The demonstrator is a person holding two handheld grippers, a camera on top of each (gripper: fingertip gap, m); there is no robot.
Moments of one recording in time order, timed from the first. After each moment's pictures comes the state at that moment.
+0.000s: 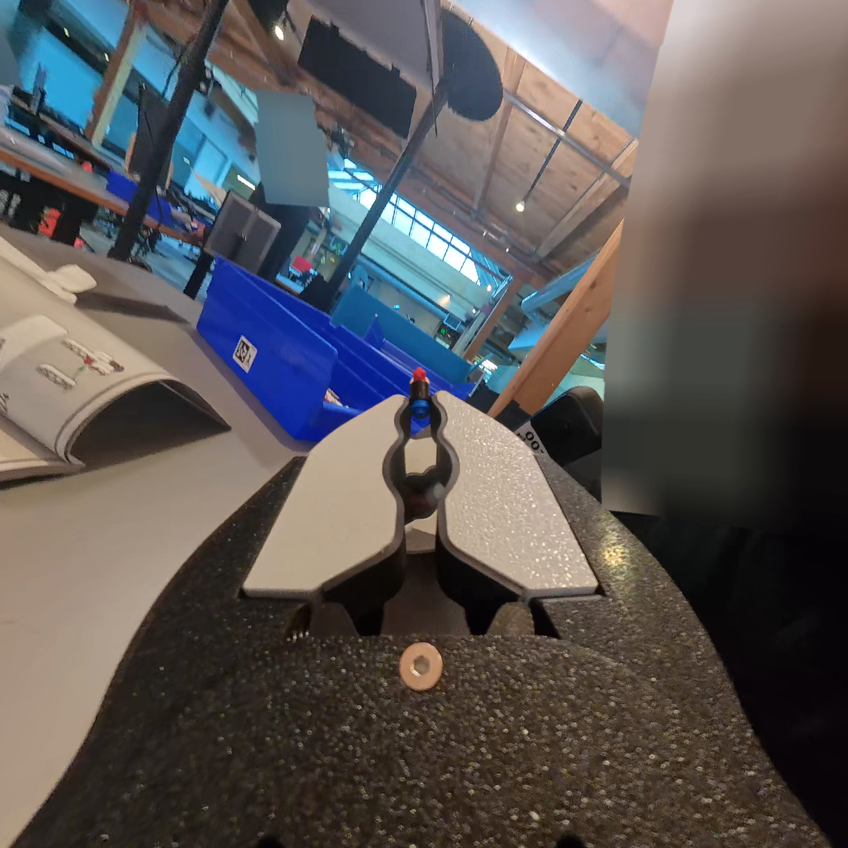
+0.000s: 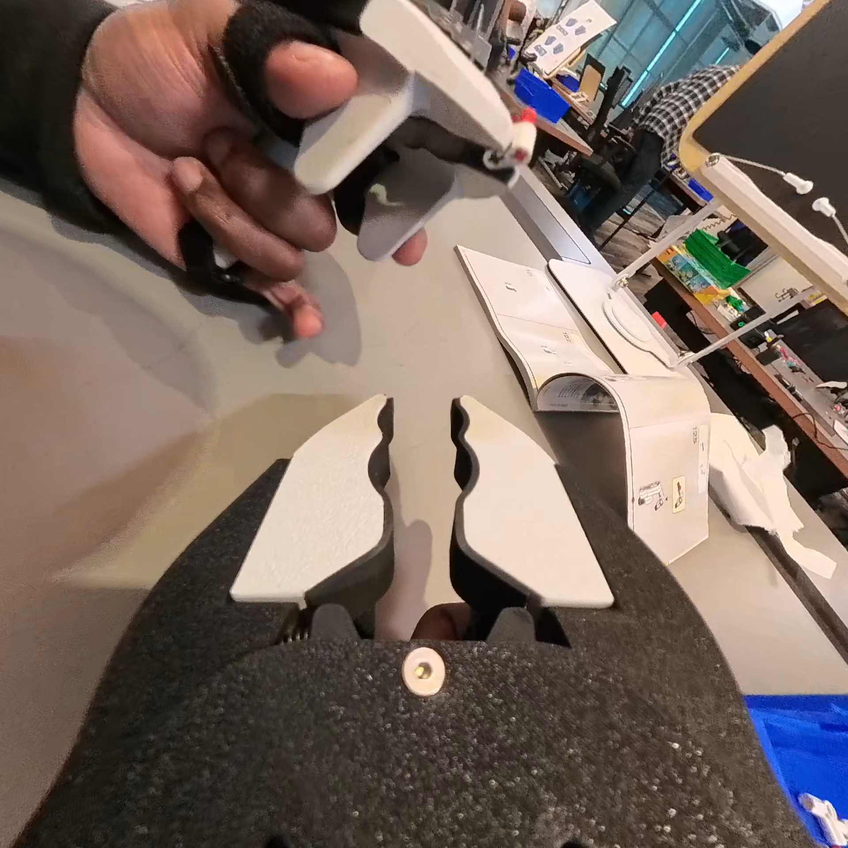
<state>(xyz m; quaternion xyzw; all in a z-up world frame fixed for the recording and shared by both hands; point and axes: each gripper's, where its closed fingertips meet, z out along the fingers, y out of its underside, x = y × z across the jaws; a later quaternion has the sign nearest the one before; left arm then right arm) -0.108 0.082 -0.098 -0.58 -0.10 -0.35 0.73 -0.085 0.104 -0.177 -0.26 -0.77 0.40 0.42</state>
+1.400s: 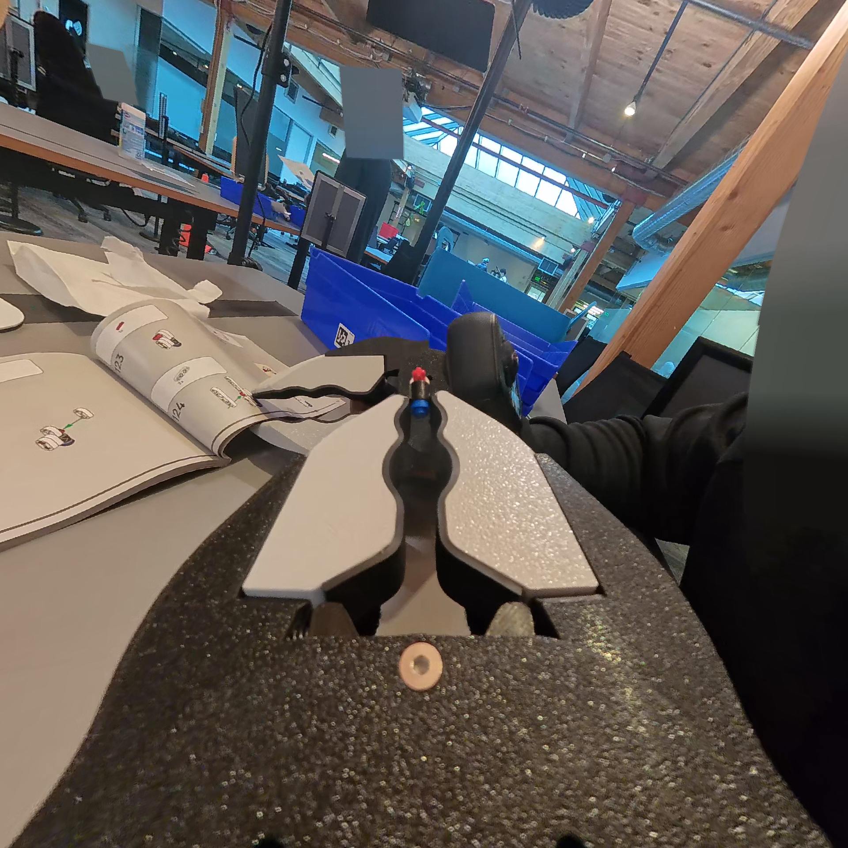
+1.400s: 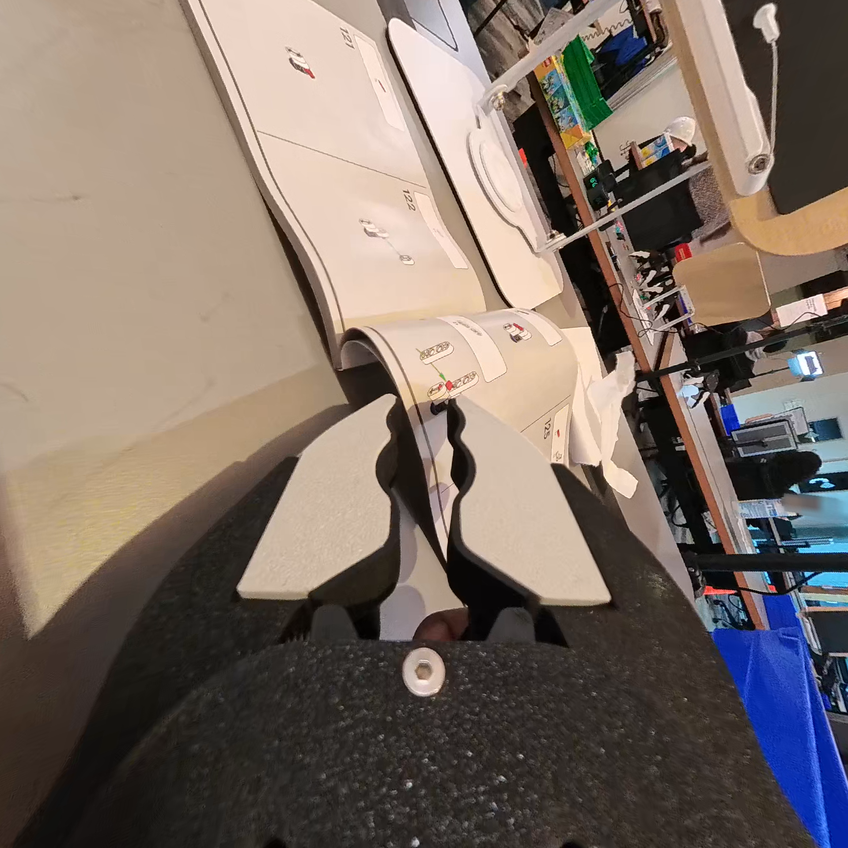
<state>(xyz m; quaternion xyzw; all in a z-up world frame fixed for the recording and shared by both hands) -0.137 0.096 -0.118 -0.66 -0.09 -0.22 0.71 -0.210 0.195 -0.208 -0.33 -0.77 0.14 0.52</state>
